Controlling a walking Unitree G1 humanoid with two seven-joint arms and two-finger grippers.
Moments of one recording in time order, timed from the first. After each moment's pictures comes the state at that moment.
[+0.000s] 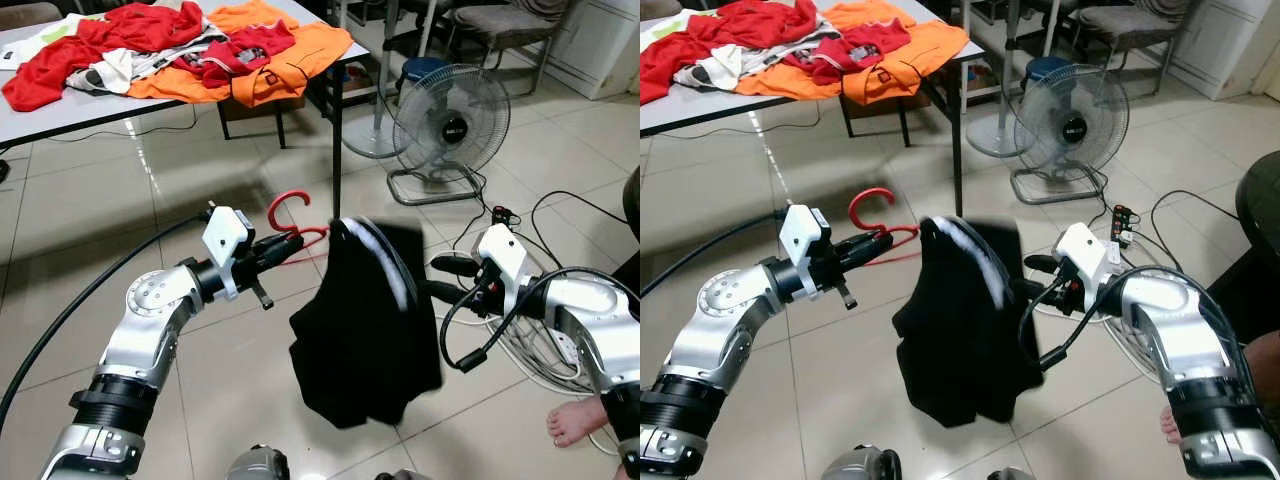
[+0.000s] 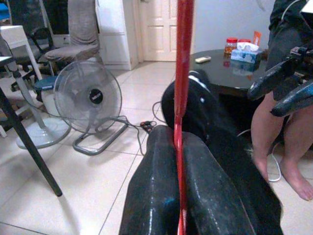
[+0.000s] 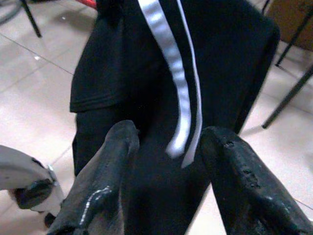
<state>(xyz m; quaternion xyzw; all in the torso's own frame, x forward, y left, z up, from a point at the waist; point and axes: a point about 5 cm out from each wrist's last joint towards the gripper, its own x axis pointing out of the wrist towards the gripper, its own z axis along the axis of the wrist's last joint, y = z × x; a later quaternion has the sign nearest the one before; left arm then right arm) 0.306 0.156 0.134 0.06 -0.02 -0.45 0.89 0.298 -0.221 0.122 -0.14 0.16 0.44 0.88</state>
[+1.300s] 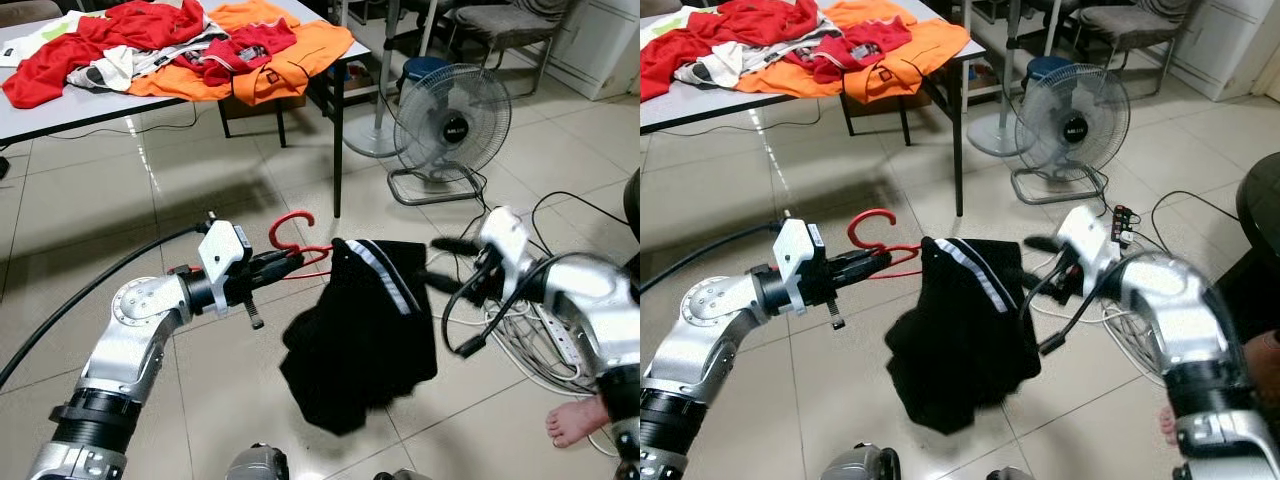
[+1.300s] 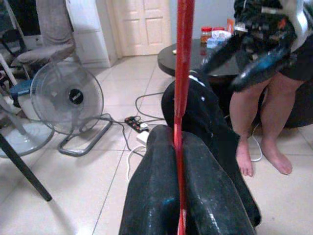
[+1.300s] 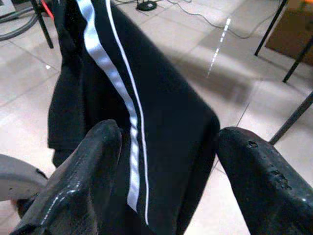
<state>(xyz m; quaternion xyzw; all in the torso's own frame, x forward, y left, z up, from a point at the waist) 0.287 0.161 0.137 0.09 -0.02 -0.50 0.86 0.305 -0.217 0.131 -0.12 0.13 0.46 0.87</state>
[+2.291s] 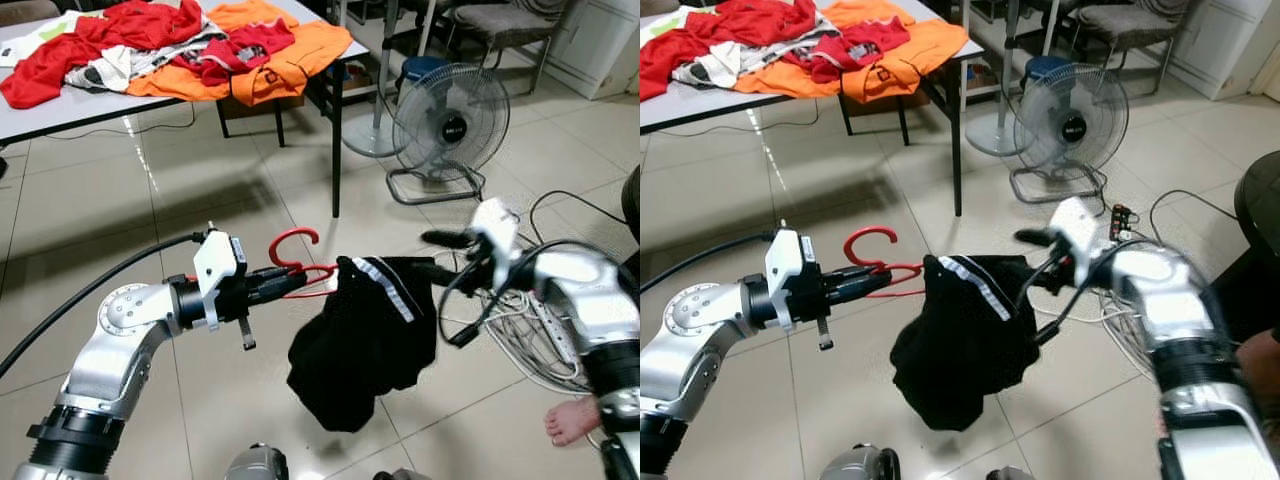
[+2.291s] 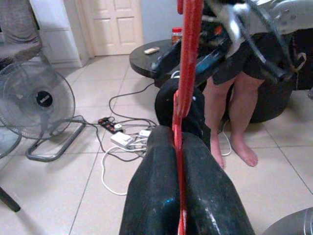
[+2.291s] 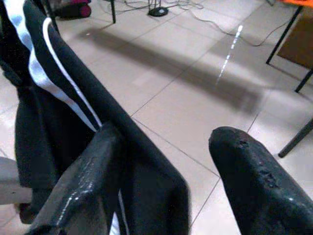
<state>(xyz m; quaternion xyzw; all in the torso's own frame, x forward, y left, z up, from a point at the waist) 0.269 0.160 0.143 0.09 0.00 -0.55 0.83 0.325 -0.204 0.133 -0.12 0.12 0.49 0.85</state>
